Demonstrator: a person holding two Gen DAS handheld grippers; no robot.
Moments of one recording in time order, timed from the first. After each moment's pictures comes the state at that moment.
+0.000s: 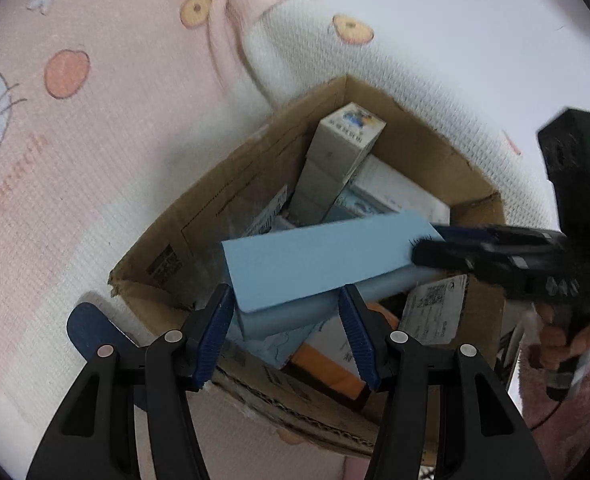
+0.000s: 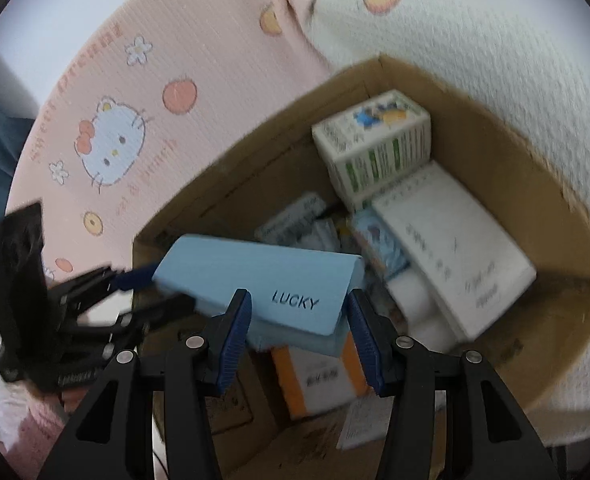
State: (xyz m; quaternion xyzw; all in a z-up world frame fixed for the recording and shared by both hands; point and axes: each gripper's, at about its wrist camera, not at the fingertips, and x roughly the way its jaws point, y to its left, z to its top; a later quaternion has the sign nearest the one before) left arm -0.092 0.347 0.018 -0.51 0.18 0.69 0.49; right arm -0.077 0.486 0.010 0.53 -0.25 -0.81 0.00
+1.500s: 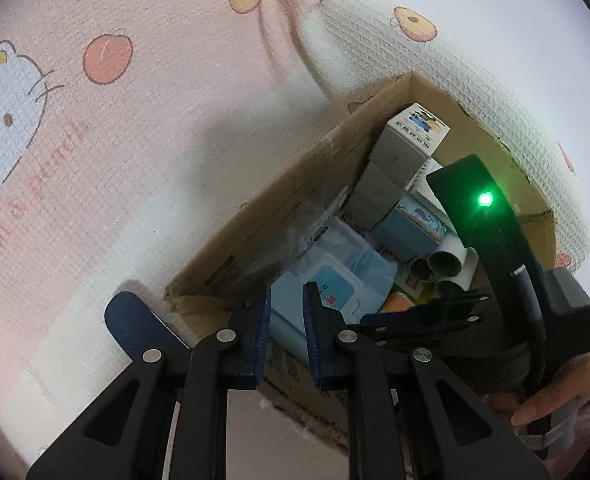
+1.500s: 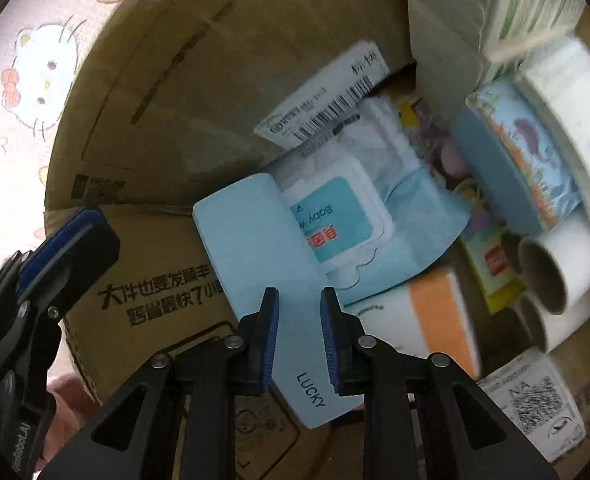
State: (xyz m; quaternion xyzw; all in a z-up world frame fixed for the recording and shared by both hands) left arm -0.111 0.357 0.013 -0.52 0.21 0.72 0.41; right arm -0.159 0.435 -0.075 0.68 -0.26 -0.69 0.04
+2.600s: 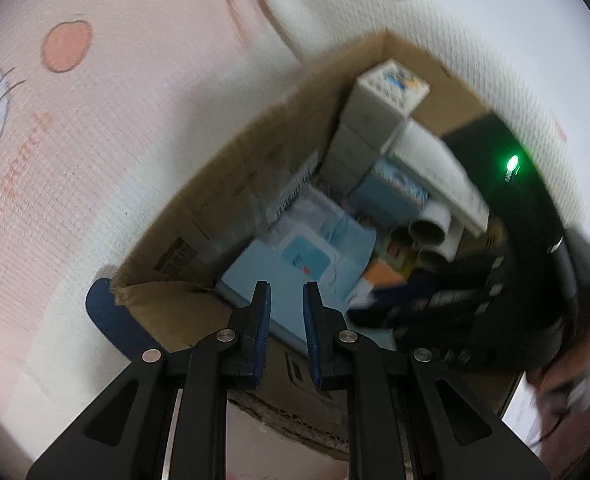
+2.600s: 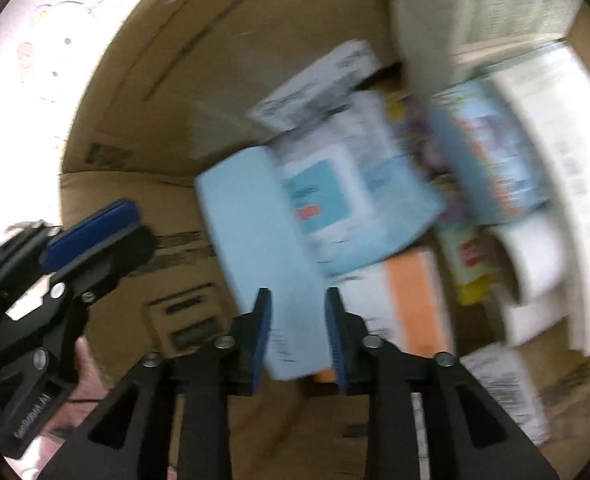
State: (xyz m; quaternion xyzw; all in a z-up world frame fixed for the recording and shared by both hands) left arm -0.104 0.383 0.000 -0.57 0.26 0.66 0.42; right arm -0.154 0.459 -0.045 0.70 -0.23 -0.67 0.05
